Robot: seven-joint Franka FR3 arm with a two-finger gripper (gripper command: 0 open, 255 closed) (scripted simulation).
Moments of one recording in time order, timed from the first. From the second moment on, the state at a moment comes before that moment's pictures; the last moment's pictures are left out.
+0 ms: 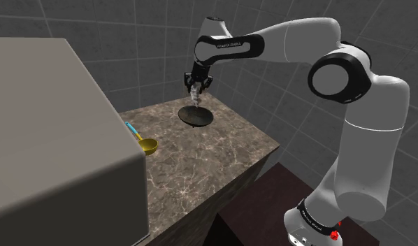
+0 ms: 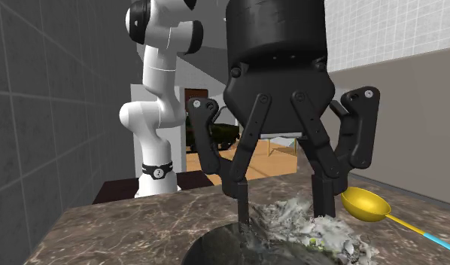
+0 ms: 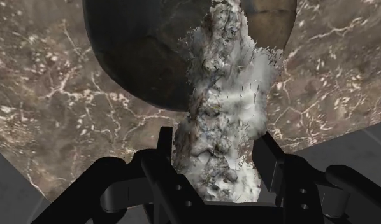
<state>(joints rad) 0.26 0.41 -0.19 -1.55 0.05 2.11 0.50</state>
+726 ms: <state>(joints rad) 0.30 0.25 -0.19 -1.80 0.01 2.21 0.55</state>
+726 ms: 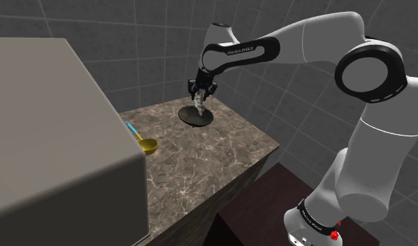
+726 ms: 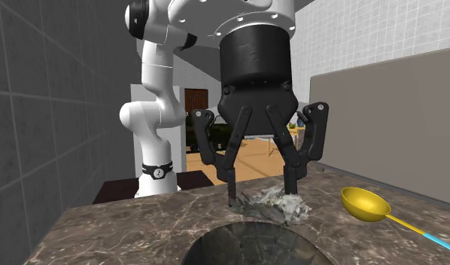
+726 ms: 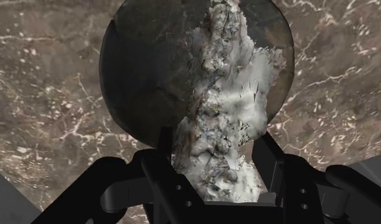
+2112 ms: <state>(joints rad) 0.30 0.30 -0.18 -1.87 0.03 2.33 0.55</state>
